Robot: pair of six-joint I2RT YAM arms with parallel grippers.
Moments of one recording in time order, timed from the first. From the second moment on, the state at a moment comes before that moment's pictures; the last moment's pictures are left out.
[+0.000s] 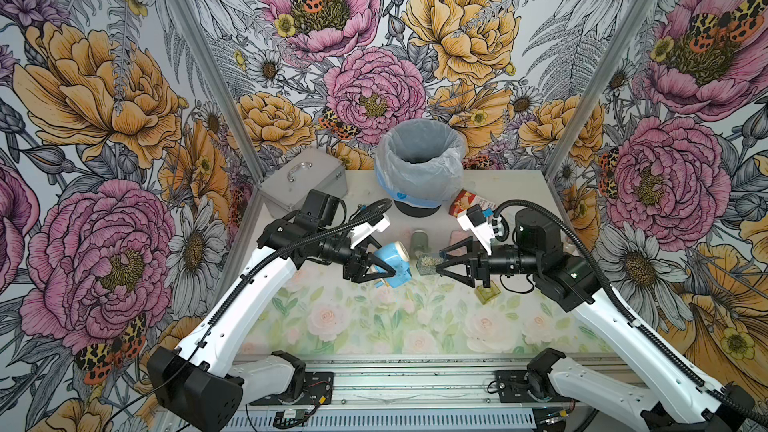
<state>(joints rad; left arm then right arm) -0.41 1.22 1.27 -1.05 1.00 0.39 0.53 0.96 1.02 -0.49 -0.85 0.18</state>
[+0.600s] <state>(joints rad) -0.29 1.31 1.36 -1.04 0.90 0.32 0.51 1.04 1.13 -0.49 -0.85 0.18</state>
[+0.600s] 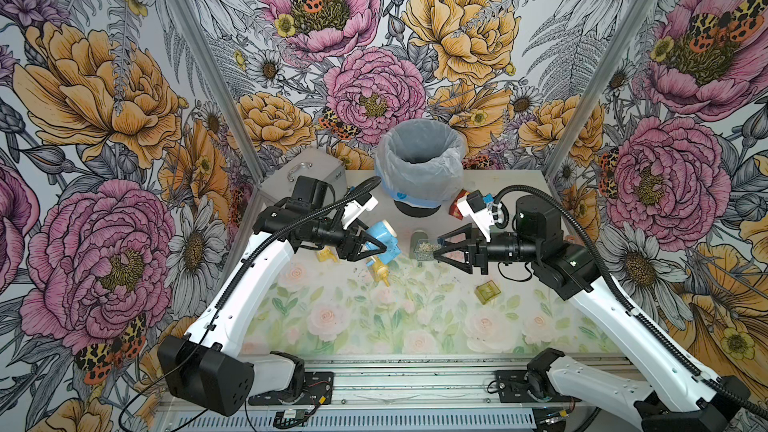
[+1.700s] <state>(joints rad) -0.27 1.38 1.23 -0.73 0.26 0.14 0.47 1.33 1.46 -0.49 -0.79 0.25</state>
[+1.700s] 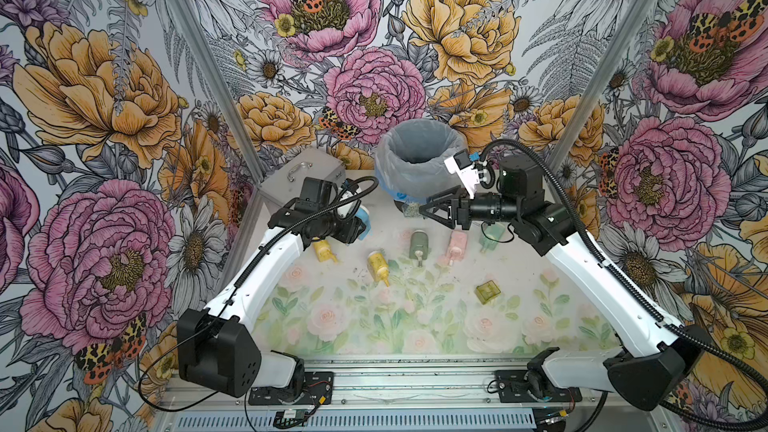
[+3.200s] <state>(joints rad) -0.29 1.64 1.19 -0.59 0.03 0.01 0.30 1.85 2.03 -0.49 -0.72 0.77</state>
